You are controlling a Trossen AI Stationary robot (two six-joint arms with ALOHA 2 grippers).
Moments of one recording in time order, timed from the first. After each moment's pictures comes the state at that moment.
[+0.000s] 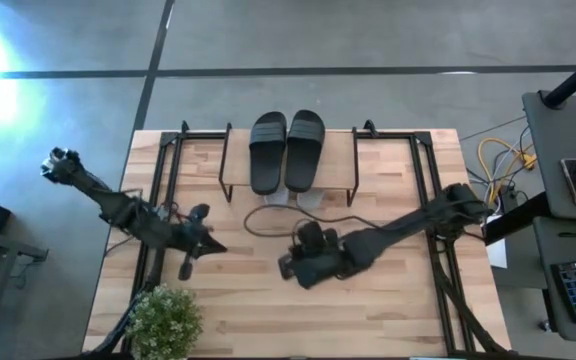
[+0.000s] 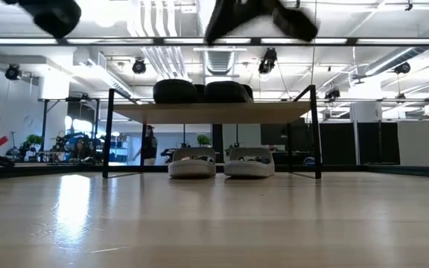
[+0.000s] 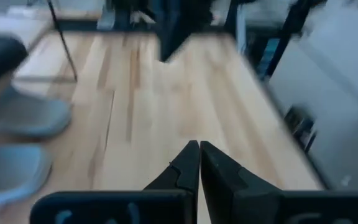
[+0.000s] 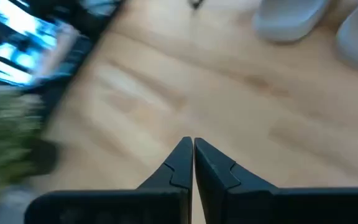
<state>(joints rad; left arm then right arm) -0.55 0.74 0.66 -0.35 -0.35 -0.28 0.40 1.88 1.62 -0.69 0.58 1.33</state>
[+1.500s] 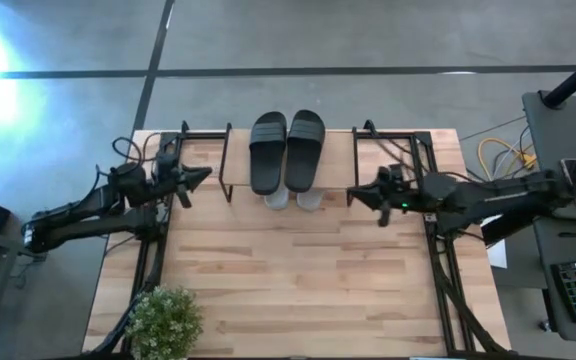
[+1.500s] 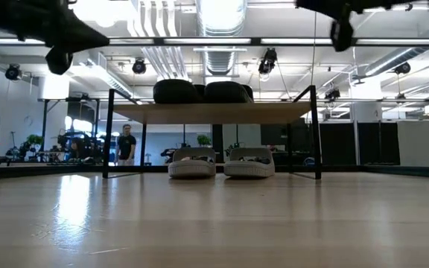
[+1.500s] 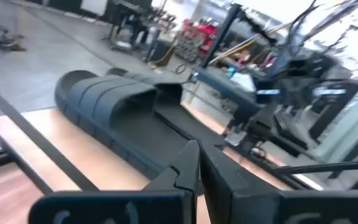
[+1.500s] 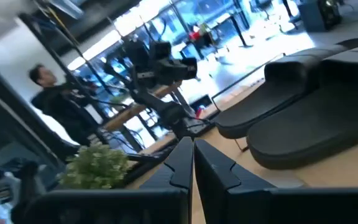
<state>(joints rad) 0.29 0.32 0.42 -0.18 -0.14 -0.44 0.10 0.78 0.55 0.22 0.26 0.55</state>
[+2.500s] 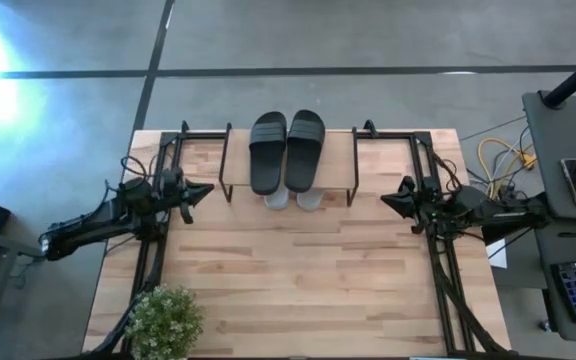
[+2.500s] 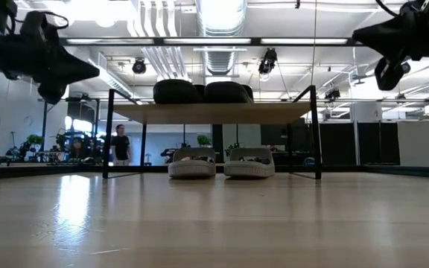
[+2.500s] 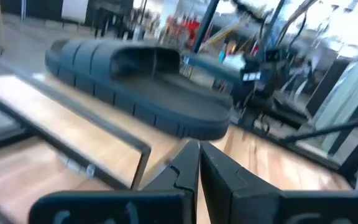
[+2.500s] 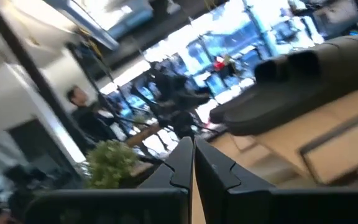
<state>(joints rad) 0.29 0.03 0.15 -0.18 -0.07 -0.33 0.09 0.01 0.10 0.08 0.21 0.50</state>
